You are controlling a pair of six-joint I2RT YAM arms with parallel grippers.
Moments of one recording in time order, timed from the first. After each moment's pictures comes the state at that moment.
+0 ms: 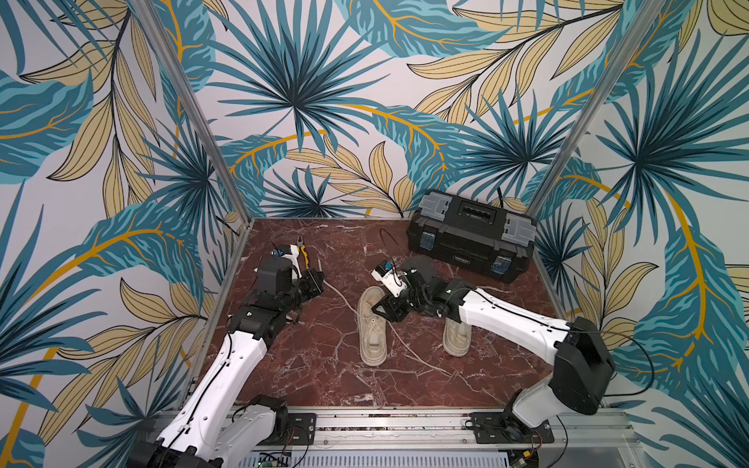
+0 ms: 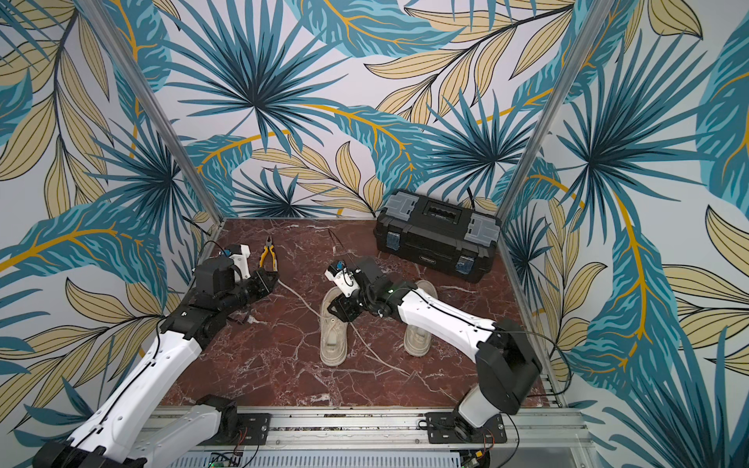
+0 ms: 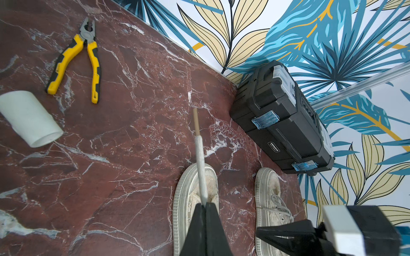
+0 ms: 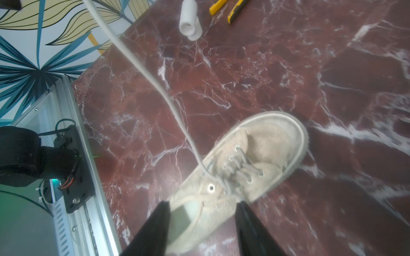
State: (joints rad) left arm -0.21 0.98 0.86 -0.38 0.21 -0.70; right arm 0.76 1.63 1.21 -0.37 -0.31 0.09
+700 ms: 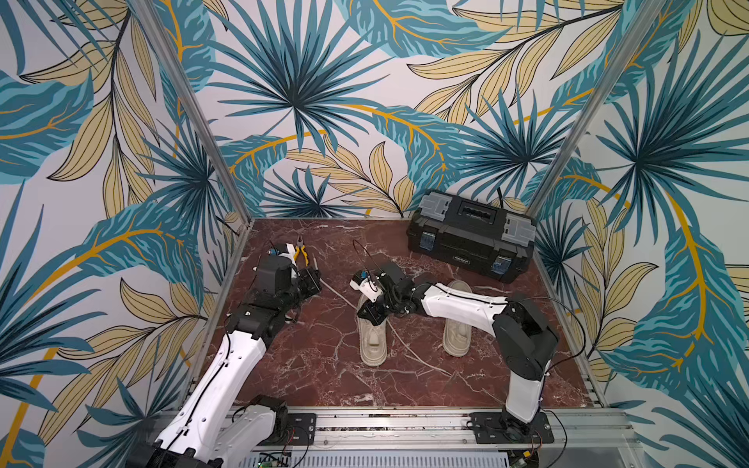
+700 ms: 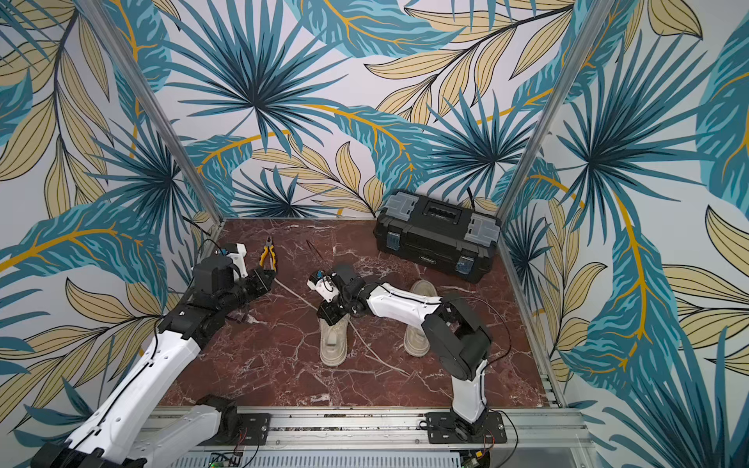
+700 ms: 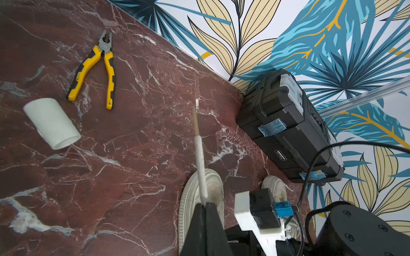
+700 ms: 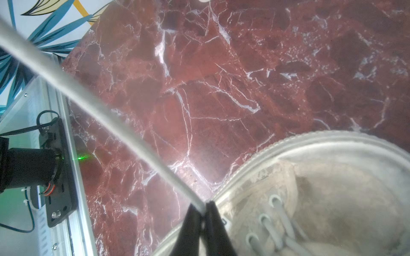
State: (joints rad) left arm -0.21 0.98 0.89 -0.42 0.14 -0.69; right arm 0.79 1.89 1.31 -0.31 -0.36 0.08
